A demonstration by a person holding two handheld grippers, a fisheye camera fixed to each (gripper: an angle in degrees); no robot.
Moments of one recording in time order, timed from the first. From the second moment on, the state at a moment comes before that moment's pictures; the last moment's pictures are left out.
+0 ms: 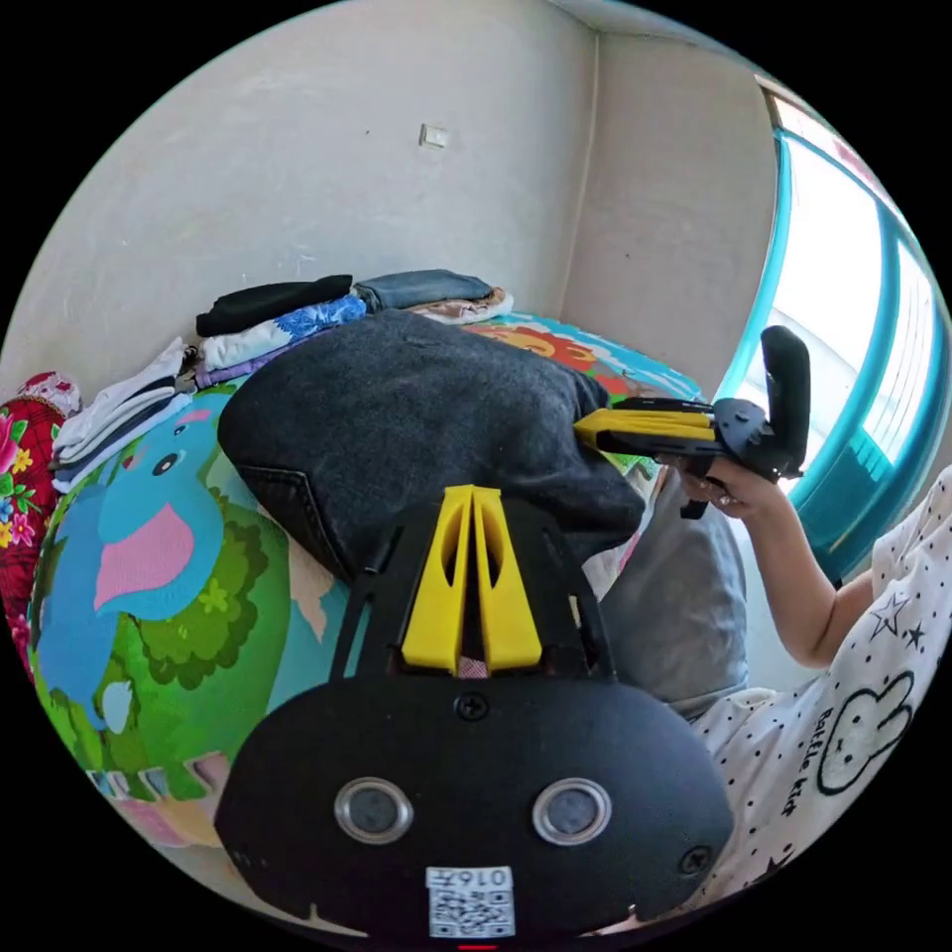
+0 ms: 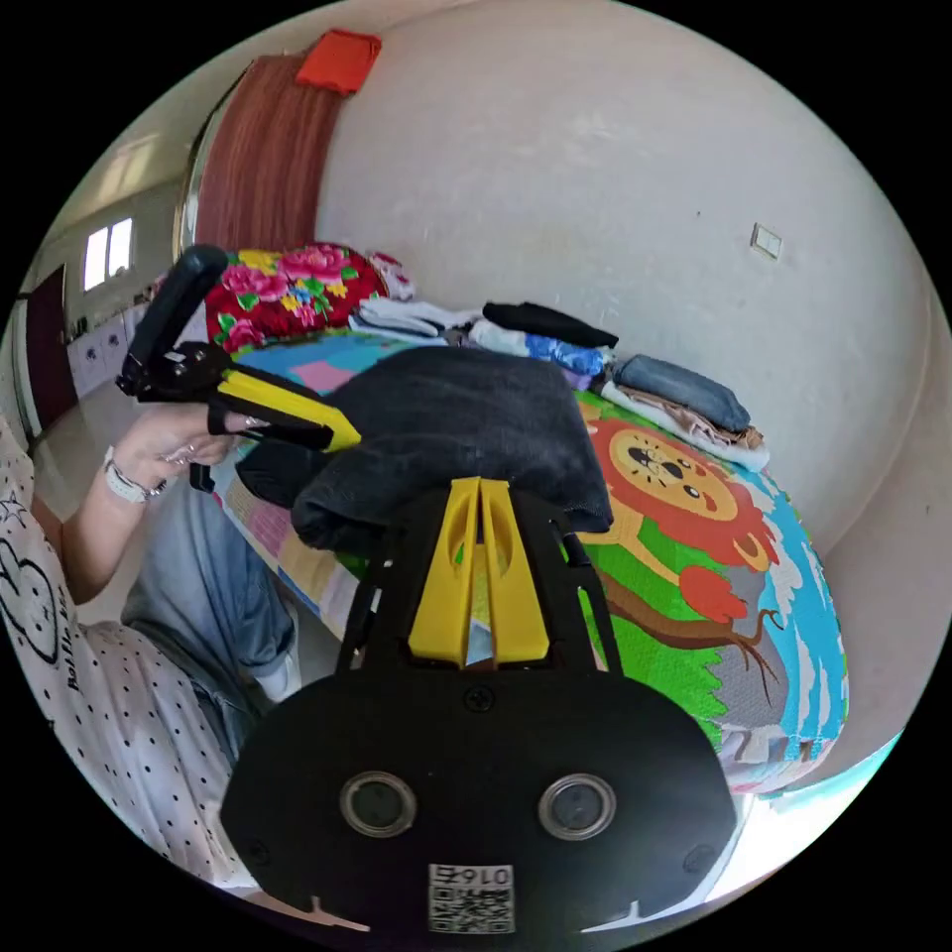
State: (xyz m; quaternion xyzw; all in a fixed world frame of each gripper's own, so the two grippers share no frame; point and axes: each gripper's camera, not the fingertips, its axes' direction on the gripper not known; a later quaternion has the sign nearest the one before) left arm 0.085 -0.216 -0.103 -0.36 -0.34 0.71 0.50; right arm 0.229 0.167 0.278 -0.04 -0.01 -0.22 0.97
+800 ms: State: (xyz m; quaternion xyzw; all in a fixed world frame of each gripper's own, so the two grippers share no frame) left arm 0.060 -0.157 -0.186 -0.40 -0.30 0.73 0.46; right arm 0.139 0.174 0.256 -0.03 -0.02 -0.31 0.95
